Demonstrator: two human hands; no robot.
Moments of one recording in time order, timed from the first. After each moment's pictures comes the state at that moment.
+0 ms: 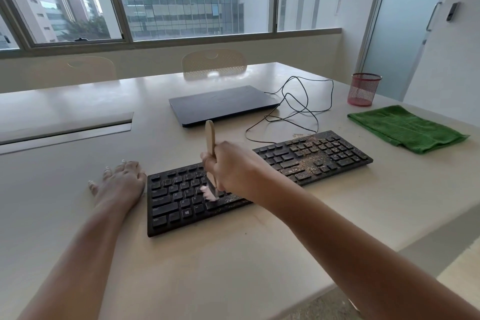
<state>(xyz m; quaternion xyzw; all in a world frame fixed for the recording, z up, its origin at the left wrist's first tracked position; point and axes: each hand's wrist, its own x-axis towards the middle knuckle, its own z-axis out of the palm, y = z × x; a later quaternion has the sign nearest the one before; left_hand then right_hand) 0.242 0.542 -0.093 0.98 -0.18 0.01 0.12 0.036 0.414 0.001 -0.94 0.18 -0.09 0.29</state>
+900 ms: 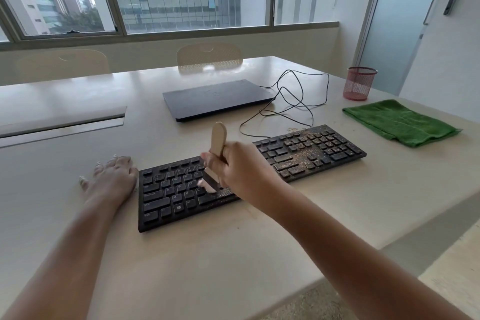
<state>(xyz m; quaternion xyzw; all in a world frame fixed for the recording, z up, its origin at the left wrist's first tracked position) 0.247 0.542 -0.096 0.98 -0.18 0.01 0.12 0.016 0.403 -0.020 -0.91 0.15 -0.20 0.33</state>
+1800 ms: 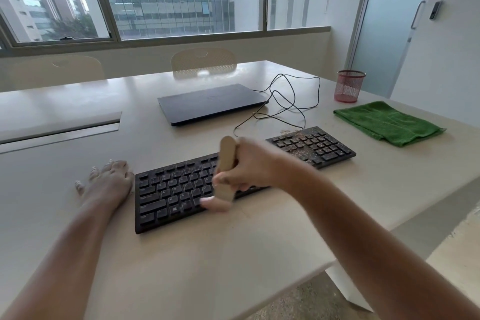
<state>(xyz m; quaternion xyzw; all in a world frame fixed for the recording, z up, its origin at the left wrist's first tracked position) 0.244 0.542 -0.094 0.97 -0.19 0.01 0.12 0.001 0.378 -0.003 -0.92 0.14 -0.08 0.34</state>
